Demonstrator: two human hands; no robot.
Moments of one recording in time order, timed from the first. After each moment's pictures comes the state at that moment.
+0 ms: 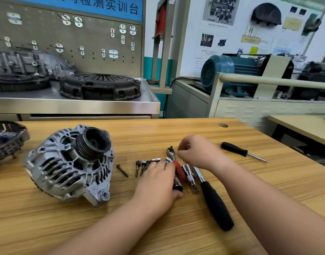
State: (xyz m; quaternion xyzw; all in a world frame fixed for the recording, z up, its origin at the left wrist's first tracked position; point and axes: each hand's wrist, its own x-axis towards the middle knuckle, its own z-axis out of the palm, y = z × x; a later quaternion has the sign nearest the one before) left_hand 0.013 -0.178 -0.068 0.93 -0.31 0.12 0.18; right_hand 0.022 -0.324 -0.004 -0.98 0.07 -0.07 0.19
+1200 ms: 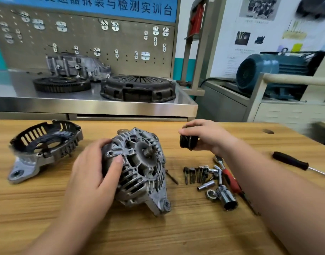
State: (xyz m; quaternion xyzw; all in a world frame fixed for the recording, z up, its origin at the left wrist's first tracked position) left_hand 0.027 0.022 -0.044 0.85 -0.10 0.28 0.43; right_hand 0.110 -0.243 0.010 -0.82 0.06 -0.01 0.57
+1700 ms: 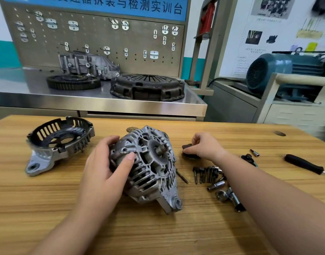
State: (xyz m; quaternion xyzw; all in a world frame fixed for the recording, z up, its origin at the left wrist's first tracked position) left_hand 0.032 0.028 -0.049 0.81 -0.08 0.25 0.52; right_hand 0.140 -0.237 -0.039 -0.94 0.06 -0.04 0.32
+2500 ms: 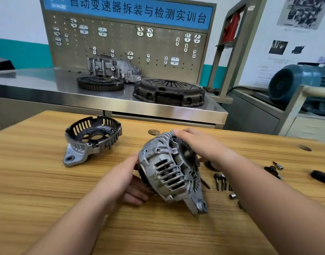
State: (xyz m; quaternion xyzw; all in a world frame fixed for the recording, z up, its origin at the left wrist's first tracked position) left_hand 0.041 0.059 -0.040 0.74 0.06 -0.14 0.66; right_hand 0.099 -0.140 0.012 -0.90 -0.02 0.03 0.42
